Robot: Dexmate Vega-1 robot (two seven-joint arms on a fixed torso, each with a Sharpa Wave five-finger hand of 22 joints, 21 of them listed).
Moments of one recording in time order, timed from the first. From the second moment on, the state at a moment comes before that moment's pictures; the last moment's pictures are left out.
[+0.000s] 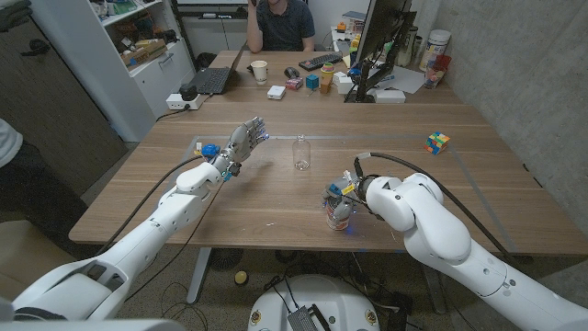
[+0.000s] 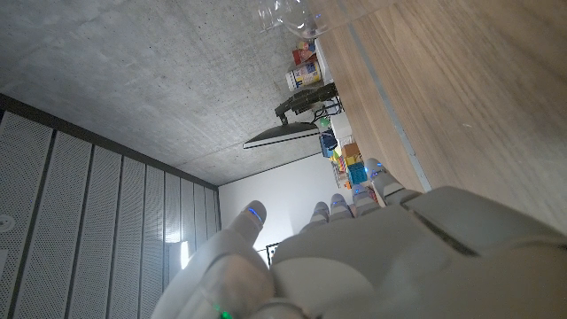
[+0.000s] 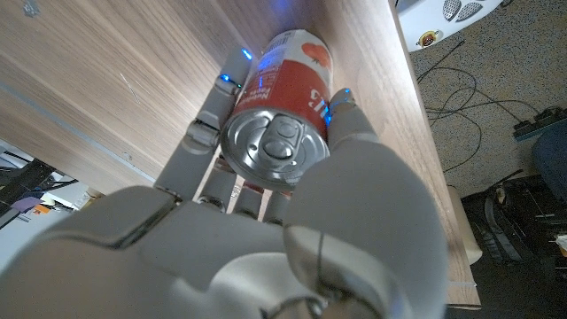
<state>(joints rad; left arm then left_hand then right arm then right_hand) 0.77 0.55 0.43 -1.24 -0.66 -0.25 -0.28 0.02 0.07 0.58 0.18 0.20 -0.17 0.02 0.18 0.17 -0.17 -0.02 0.19 0.18 -0.17 0.00 0.19 0.18 -0.12 -0.01 0.54 0.17 -1.03 -0.72 -0.67 -2.39 -1.23 -0.39 1.08 1.02 -0.04 0.32 -0.15 0.23 0.65 -0.06 0.34 0.24 0.43 -0.01 0.39 0.28 0.68 0.01 0.44 0.36 1.08 -0.17 0.28 0.20</state>
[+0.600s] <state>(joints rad) 0.77 0.55 0.43 -1.23 -0.66 -0.25 -0.28 0.02 0.07 0.57 0.18 0.20 -0.17 0.02 0.18 0.17 -0.17 -0.02 0.19 0.18 -0.17 0.00 0.19 0.18 -0.11 -0.02 0.54 0.17 -1.01 -0.74 -0.67 -2.37 -1.12 -0.42 1.05 1.09 -0.10 0.30 -0.15 0.19 0.74 0.02 0.36 0.28 0.57 0.07 0.59 0.41 0.75 0.08 0.49 0.55 1.10 -0.15 0.35 0.21</state>
